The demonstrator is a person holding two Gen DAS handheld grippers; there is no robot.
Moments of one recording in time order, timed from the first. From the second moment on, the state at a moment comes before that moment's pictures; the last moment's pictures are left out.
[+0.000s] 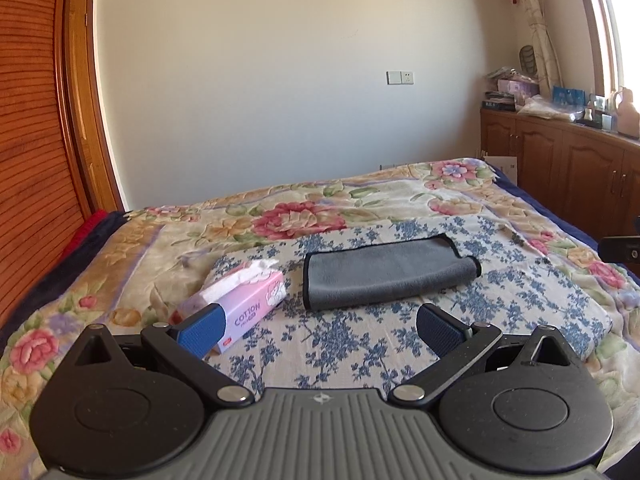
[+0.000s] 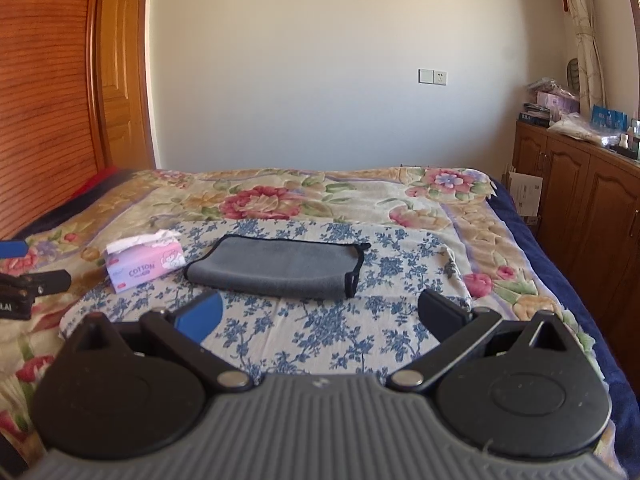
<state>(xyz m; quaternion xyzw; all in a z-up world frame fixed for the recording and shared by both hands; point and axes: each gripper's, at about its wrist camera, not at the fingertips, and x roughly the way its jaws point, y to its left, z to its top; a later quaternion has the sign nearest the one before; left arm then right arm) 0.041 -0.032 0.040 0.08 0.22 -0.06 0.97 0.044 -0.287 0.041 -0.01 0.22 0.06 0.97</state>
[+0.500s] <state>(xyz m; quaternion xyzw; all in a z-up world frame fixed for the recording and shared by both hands) 0.032 -0.022 0.016 0.05 0.23 -0.06 0.97 0.033 -0.281 0.020 -0.01 0.23 0.06 0.97</state>
